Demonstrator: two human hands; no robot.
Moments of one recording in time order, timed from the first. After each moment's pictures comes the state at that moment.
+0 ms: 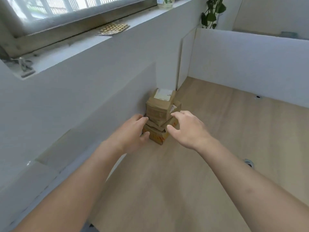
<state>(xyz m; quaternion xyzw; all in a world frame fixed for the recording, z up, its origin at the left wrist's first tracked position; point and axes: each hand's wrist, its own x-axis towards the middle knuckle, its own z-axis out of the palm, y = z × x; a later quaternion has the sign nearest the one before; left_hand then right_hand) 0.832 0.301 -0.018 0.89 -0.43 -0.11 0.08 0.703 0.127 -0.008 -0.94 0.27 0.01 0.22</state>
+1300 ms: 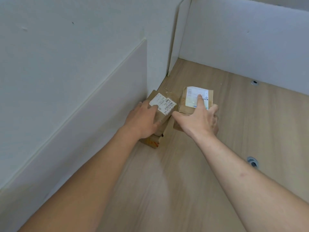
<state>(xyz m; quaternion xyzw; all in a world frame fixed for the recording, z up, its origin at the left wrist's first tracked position) 0.961 0.167 -0.129 0.87 -0.48 -0.13 0.07 0.816 0.049 -0.105 -0.79 0.57 -0.08 0.22</state>
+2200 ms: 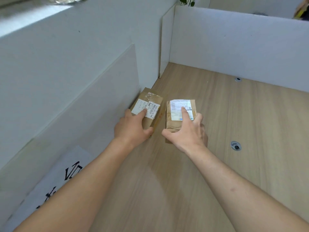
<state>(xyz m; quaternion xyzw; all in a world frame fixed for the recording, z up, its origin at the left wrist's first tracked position) 0.860 0.238 -0.102 0.92 -0.35 -0.11 0.11 0.706 0.124 -0.095 -0.83 0.51 -0.05 0.21</state>
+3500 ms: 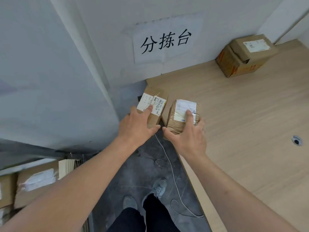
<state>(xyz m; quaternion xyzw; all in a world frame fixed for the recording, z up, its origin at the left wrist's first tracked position) 0.494 0.593 -0.191 0.98 -0.01 -0.14 0.13 0.458 0.414 -0.190 -0.96 0.19 0.08 0.20</state>
